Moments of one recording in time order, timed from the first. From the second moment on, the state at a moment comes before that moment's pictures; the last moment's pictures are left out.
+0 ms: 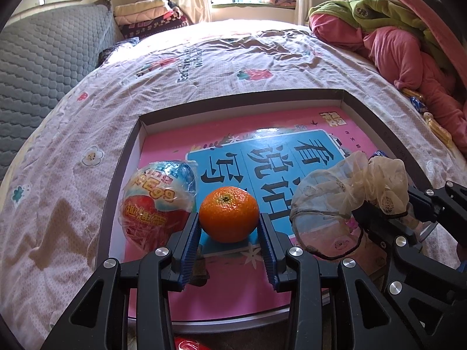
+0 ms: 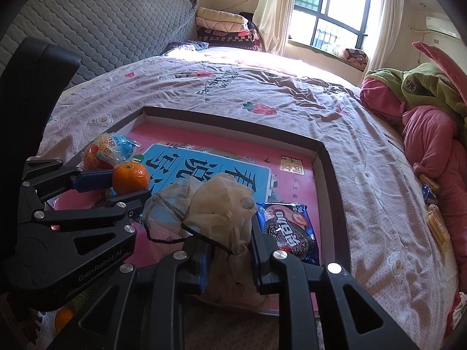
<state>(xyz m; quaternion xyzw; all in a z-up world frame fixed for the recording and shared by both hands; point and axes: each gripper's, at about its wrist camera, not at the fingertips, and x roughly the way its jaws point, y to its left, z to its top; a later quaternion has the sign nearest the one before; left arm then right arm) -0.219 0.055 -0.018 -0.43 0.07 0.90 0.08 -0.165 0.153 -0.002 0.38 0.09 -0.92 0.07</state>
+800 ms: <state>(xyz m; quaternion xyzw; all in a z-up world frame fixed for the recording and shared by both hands) -0.211 0.054 -0.008 -0.42 0.06 0.90 0.08 -0.158 0.167 0.008 0.37 0.09 -0.92 0.05</state>
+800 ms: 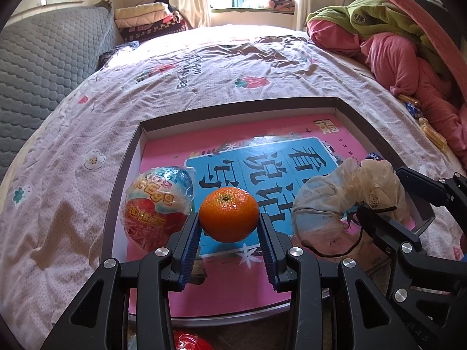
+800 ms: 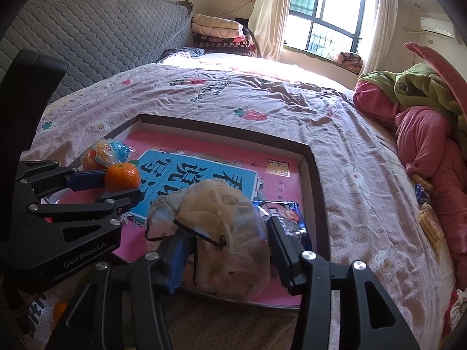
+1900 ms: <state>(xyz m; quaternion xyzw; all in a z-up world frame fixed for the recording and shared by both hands) -0.210 0.049 -0.001 -0.42 0.04 0.91 0.08 -0.174 0.184 0.030 0.36 0.01 -0.93 0.03</state>
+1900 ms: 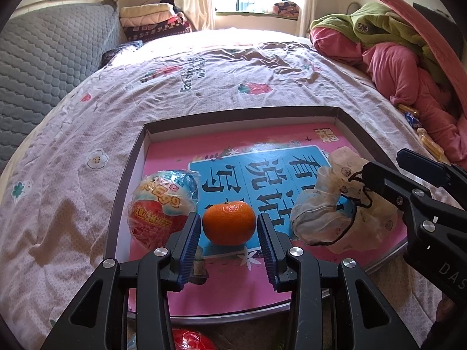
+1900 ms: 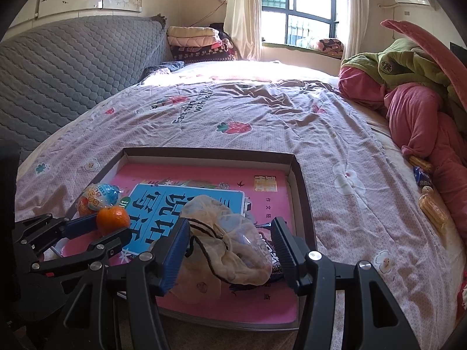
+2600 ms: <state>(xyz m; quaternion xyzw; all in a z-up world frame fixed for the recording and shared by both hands) -0.205 0.046 0.017 -0.40 0.02 0.91 0.08 -0.166 0.187 0.052 0.33 -0.01 -0.94 0.04</state>
